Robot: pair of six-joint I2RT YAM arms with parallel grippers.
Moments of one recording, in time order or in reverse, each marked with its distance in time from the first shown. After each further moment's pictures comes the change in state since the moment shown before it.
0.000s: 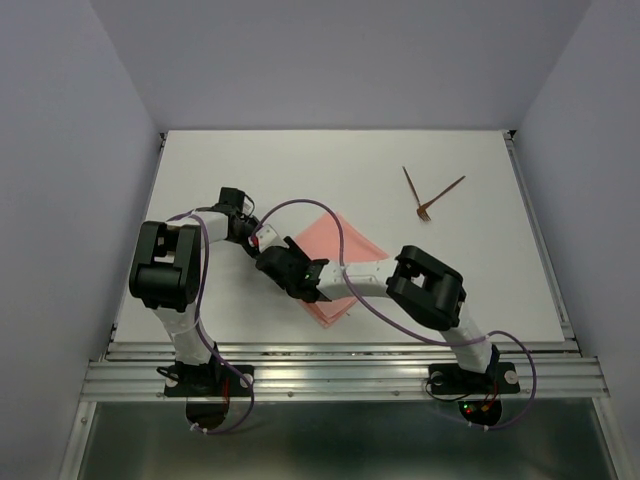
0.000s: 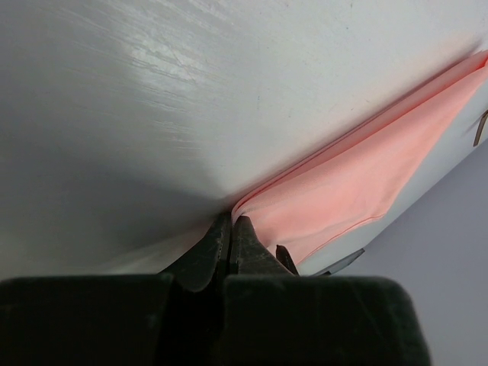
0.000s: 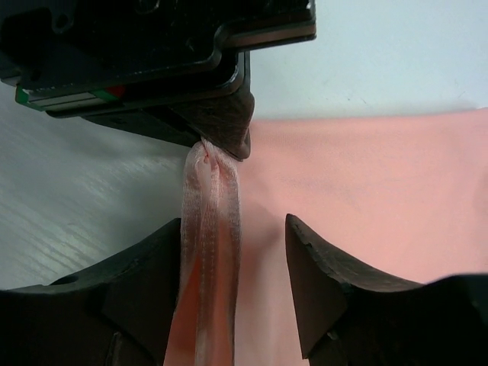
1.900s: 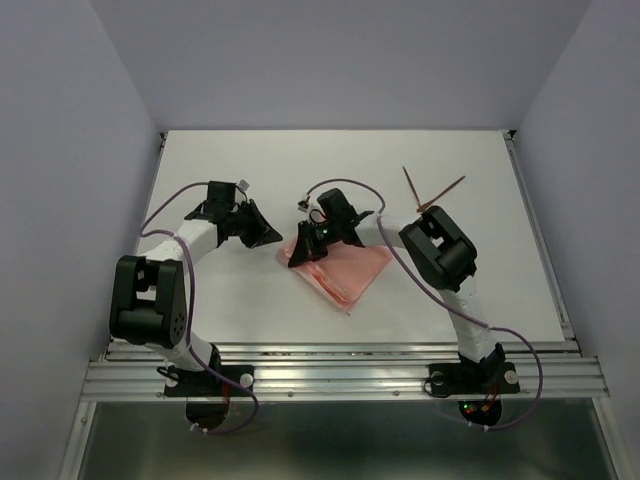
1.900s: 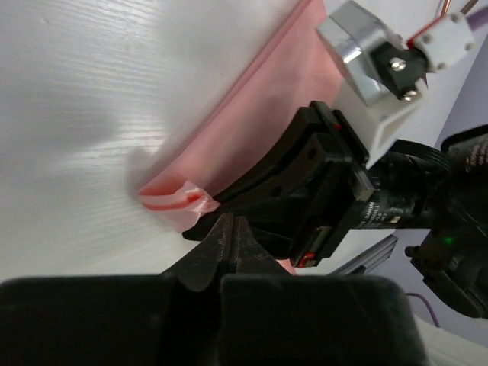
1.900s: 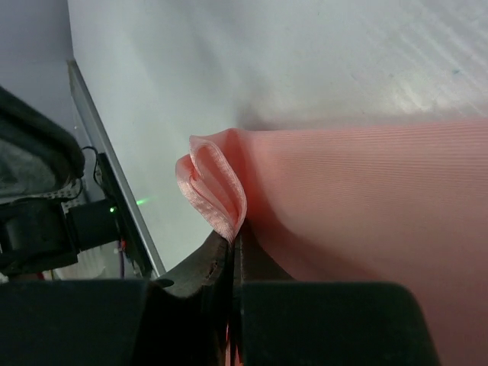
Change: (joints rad) left arm 0.003 -0.268 -0.061 0.068 -0.005 0.153; right arm -0.447 0.084 -0.004 0.106 -1.358 0.530
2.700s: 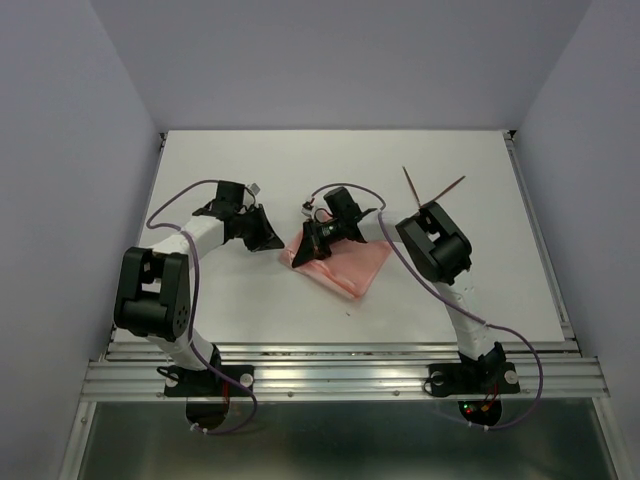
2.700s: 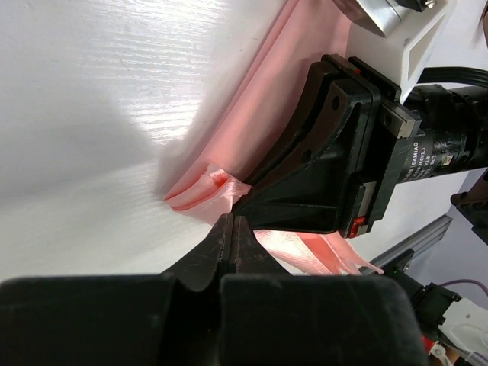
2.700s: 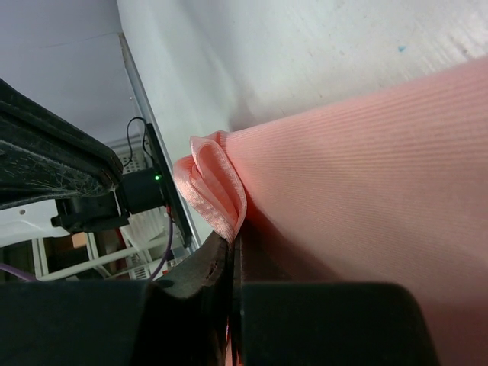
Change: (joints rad) left arm -0.051 0.055 0.035 -0.074 -0.024 0.135; right arm -0.058 0.105 0.053 -0.001 -0.246 0.086
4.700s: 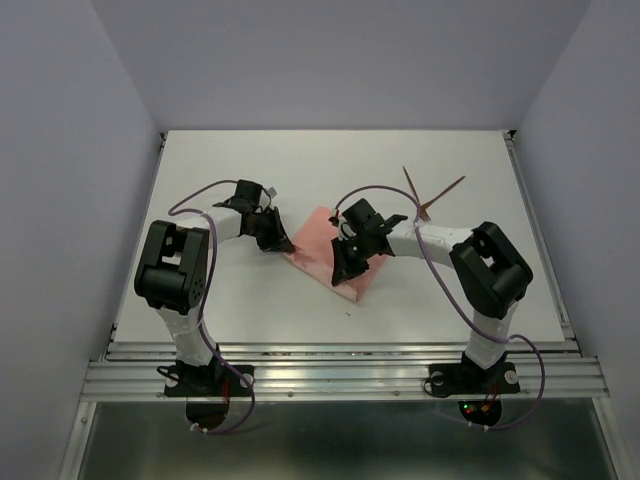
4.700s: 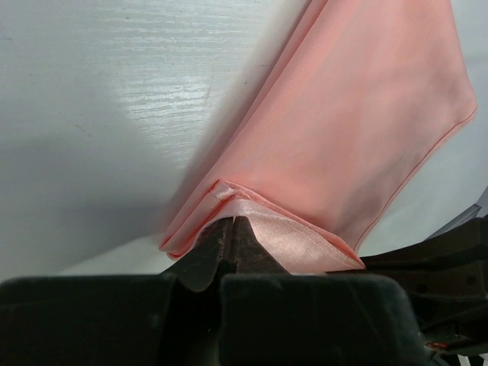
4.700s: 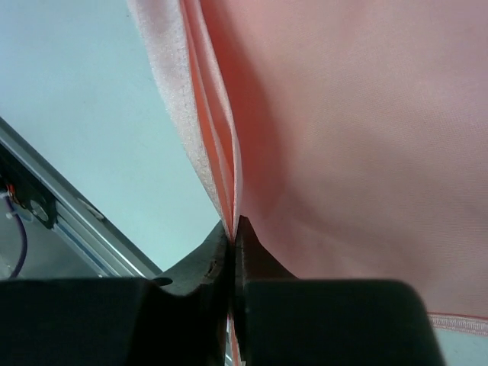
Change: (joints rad) left arm -0.063 0.206 0.083 0.039 0.010 0.037; right arm 0.051 -0.479 -0.327 -0.430 0.525 -0.312
